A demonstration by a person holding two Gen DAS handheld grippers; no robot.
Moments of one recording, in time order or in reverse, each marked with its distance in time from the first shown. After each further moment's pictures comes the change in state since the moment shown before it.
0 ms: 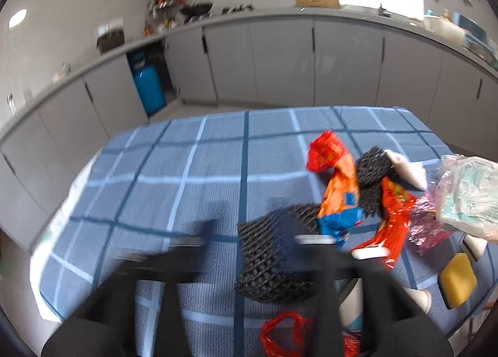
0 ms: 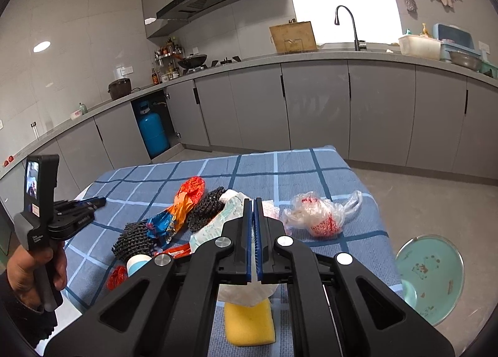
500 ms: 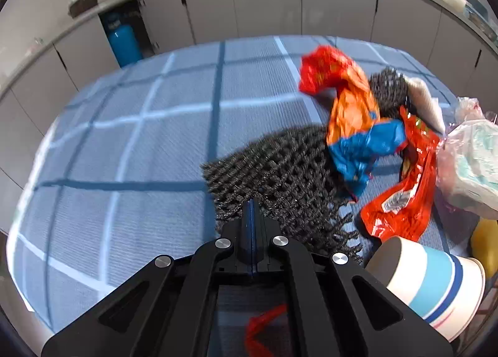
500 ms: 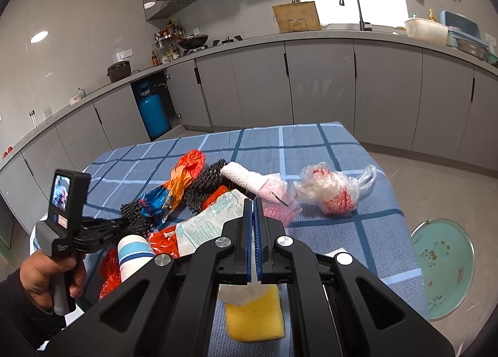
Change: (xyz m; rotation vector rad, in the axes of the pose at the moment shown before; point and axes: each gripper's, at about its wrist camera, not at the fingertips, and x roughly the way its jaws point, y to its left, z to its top) left arm 0.063 -0.016 -0.038 0.063 0.188 -0.058; right arm 0.028 0.008 -0.024 -0.009 0.075 0.006
